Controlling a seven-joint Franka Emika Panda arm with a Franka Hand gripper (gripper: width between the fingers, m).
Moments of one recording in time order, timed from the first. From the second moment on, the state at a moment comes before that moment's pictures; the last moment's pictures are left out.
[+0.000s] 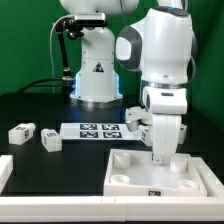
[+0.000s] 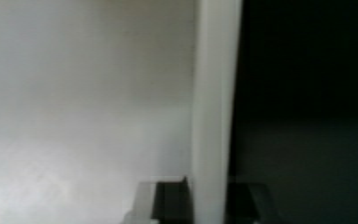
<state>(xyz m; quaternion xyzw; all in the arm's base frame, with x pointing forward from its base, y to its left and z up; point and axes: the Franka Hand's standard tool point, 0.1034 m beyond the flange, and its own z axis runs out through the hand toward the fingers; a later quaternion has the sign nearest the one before) 0.531 0.075 0.010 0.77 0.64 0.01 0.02</state>
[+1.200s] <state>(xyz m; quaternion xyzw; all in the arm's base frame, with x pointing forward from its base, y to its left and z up) 0.541 0.071 0.009 0.71 0.71 -0.03 0.01</state>
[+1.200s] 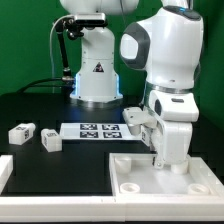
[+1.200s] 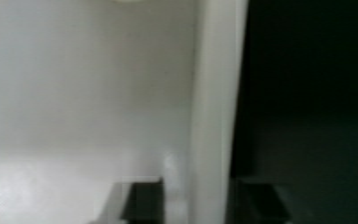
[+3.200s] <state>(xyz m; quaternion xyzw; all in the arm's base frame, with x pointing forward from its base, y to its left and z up) 0.517 0.129 0.072 0.94 0.35 -0.01 0.04</state>
